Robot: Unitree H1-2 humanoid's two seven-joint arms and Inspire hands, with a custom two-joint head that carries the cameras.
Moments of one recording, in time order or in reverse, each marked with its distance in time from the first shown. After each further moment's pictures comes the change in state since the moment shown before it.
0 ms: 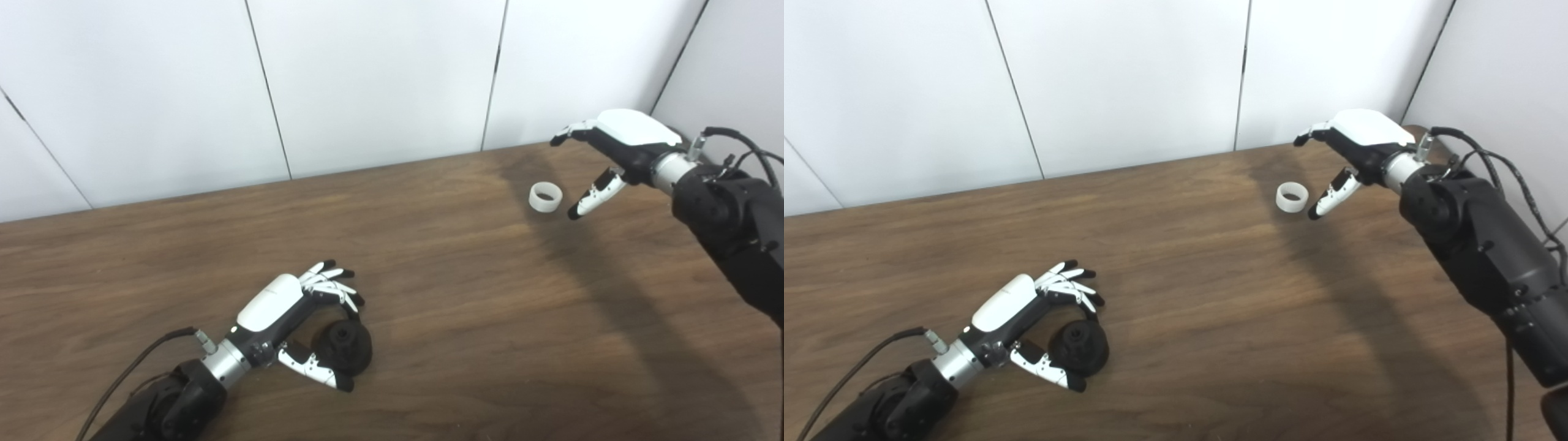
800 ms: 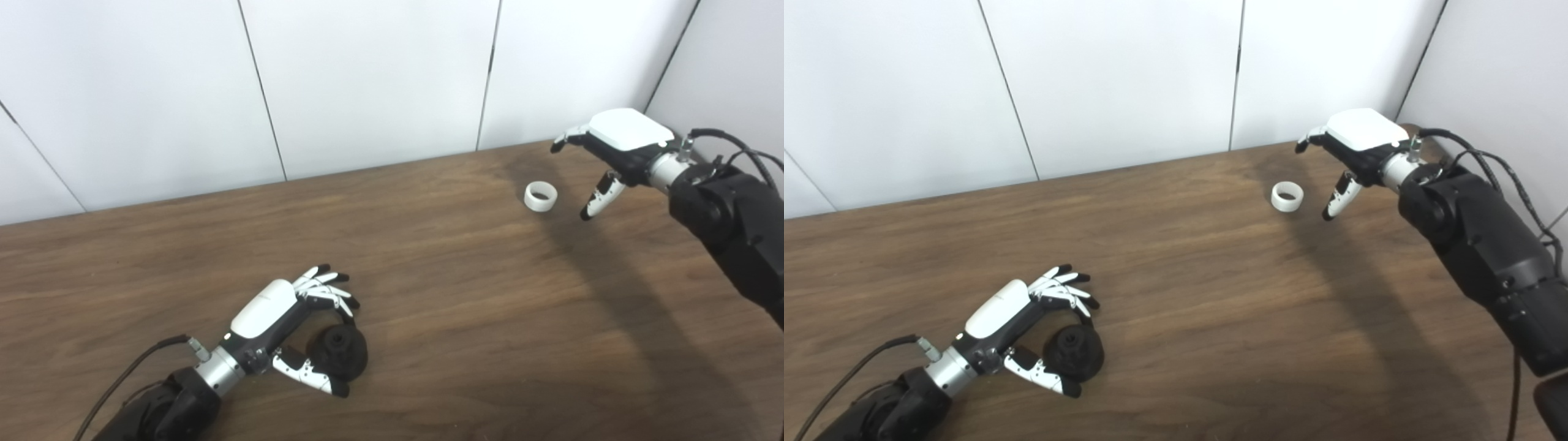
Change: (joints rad) left arm 0.018 0.010 0.007 -0.025 0.000 0.000 -0.004; right arm -0.007 -0.002 -0.005 0.122 -0.125 -0.141 -0.076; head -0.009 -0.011
